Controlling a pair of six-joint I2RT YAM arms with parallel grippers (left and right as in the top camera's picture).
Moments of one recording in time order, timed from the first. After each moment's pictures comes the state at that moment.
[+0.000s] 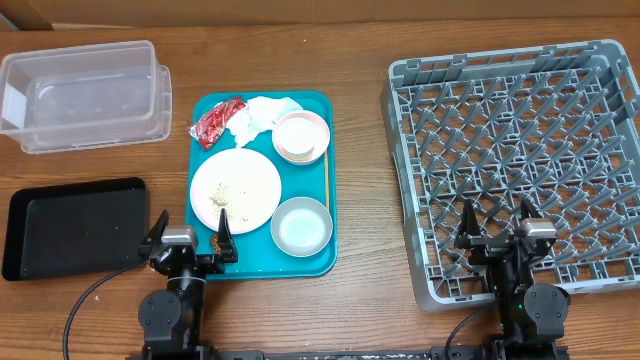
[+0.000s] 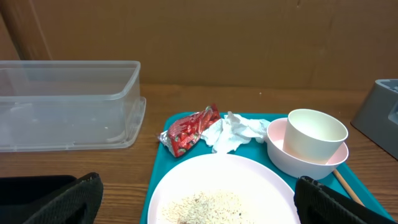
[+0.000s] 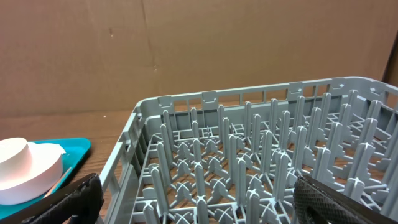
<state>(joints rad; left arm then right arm) 0.04 0.02 0.01 -0.08 0.03 -0.04 0.02 0.01 0.02 -0.03 -0.02 0.09</state>
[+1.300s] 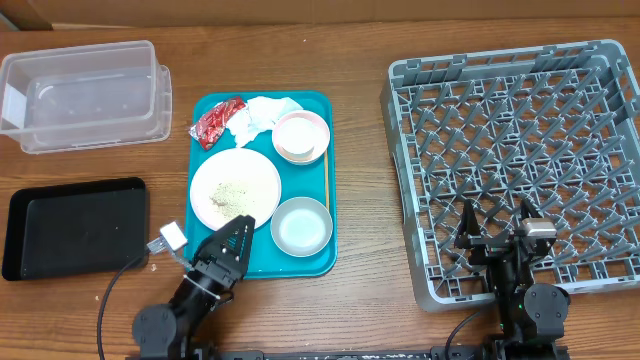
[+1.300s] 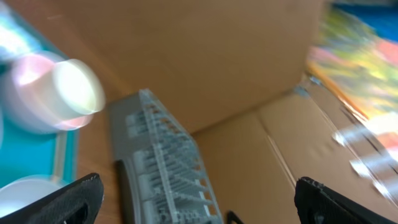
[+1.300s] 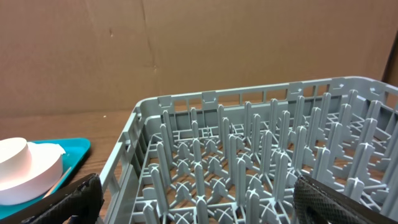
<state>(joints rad) 0.04 0.02 0.01 0.19 0.61 -1.26 0.02 0.01 0.02 -0.04 -0.02 0.09</state>
